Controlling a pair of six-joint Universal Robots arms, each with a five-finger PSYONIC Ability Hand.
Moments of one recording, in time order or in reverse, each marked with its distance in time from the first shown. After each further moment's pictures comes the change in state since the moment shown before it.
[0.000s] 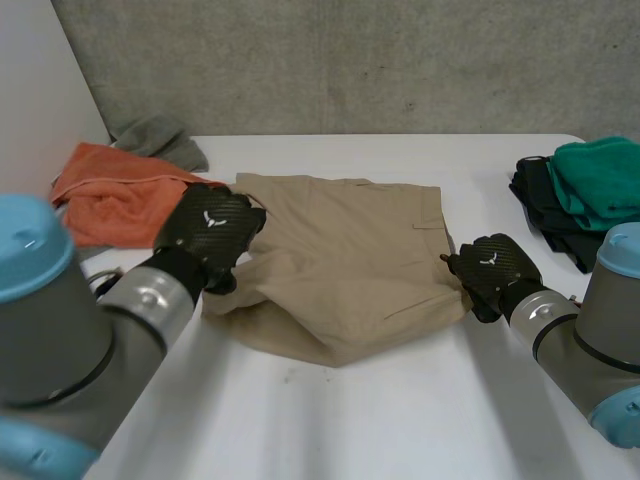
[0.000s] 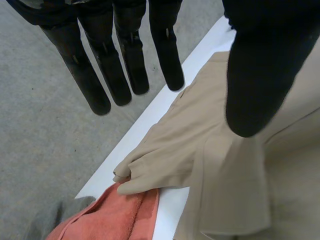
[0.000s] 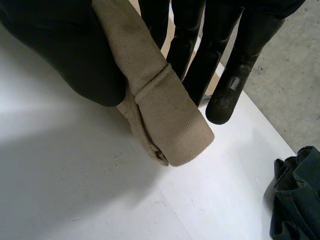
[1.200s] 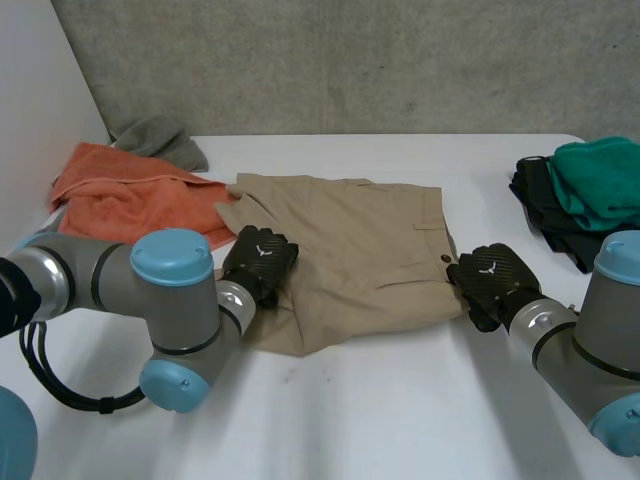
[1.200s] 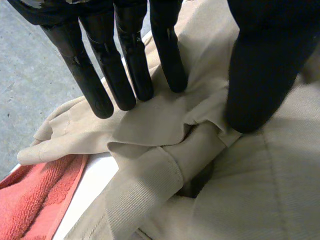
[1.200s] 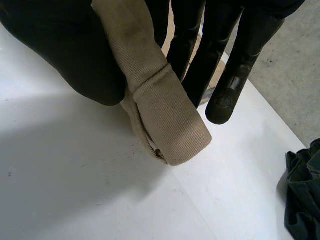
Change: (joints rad) left arm -0.015 -0.600 0.352 0.132 -0.011 -0.050; right arm -0.002 0.008 0.022 0.002 0.000 0.000; left_hand 0.007 0.023 0.025 0.029 0.026; right_hand 0.000 0.000 0.000 0.000 0.000
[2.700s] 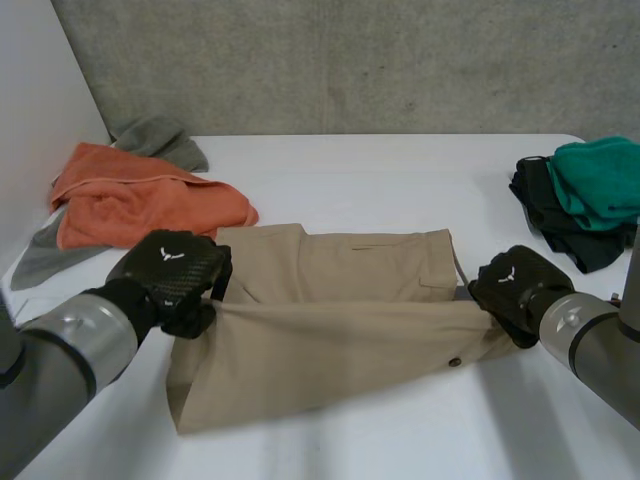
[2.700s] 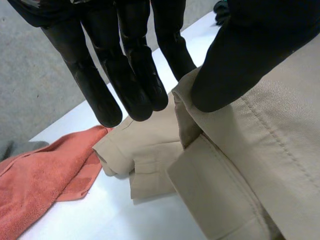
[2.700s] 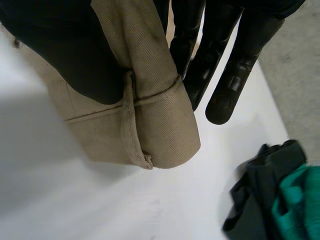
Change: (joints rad) left arm 0.140 0.723 -0.397 -0.427 0.123 -0.135; right arm 0.024 -0.187 -0.056 0.388 0.097 -0.286; left_hand 0.395 0.499 0.495 0.501 0.483; right_hand 0.000 0.000 0.000 0.000 0.000
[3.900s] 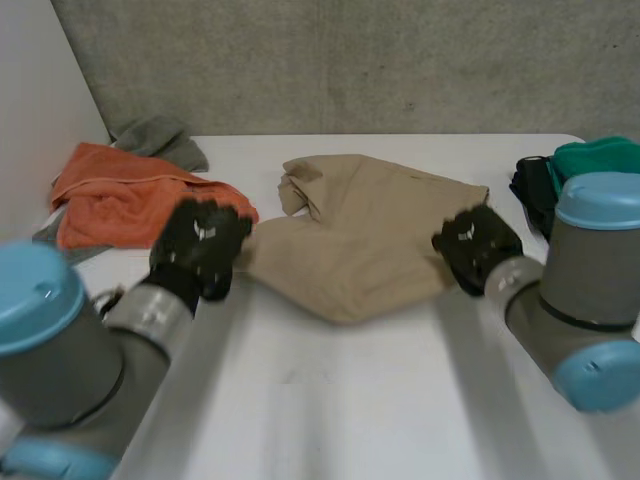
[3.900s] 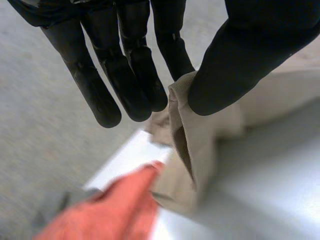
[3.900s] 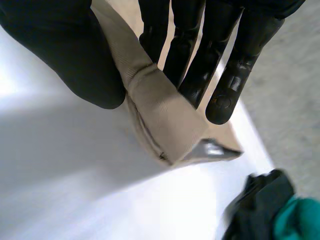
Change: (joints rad) left arm -0.101 -0.141 -0.089 0.480 -0.132 0.115; right arm 0.115 0.180 -0.179 -0.153 0.072 0.133; left_hand 0.000 0.004 0.004 0.004 0.003; right_hand 0.000 0.000 0.006 0.000 0.000
